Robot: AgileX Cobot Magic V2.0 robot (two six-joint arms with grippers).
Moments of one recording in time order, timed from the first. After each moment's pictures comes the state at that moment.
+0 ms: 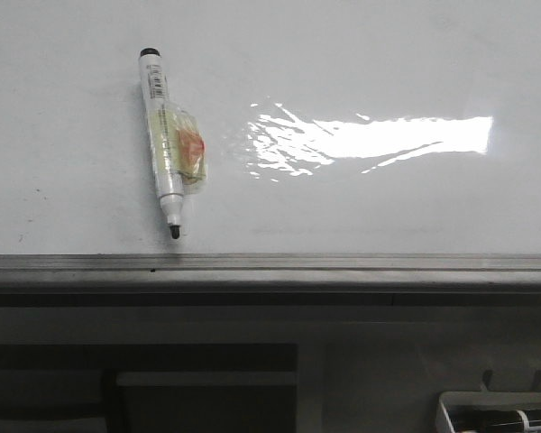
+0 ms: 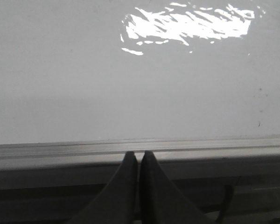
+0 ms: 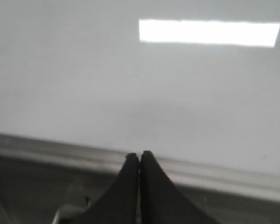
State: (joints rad) left arm -0.14 -0.01 0.01 -0.15 0.30 0.00; right arm 0.16 -0.01 0.02 -0.16 0.21 0.12
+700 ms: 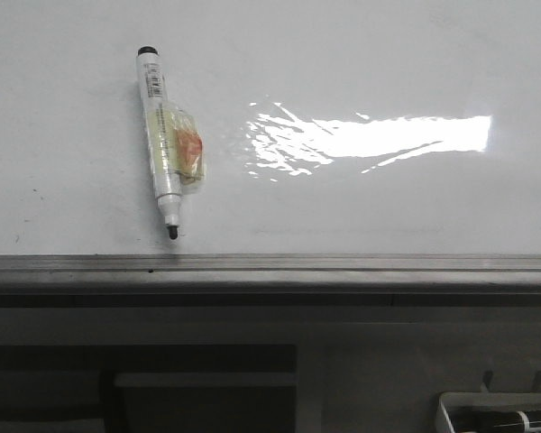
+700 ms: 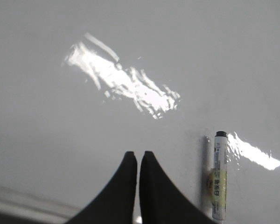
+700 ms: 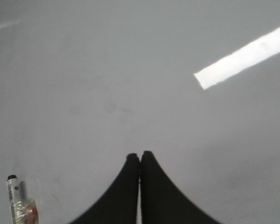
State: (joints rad) left arm -0.14 0.00 -0.10 -0.75 0.23 0.15; right arm 0.16 -0.01 -0.10 0.39 0.09 0.12
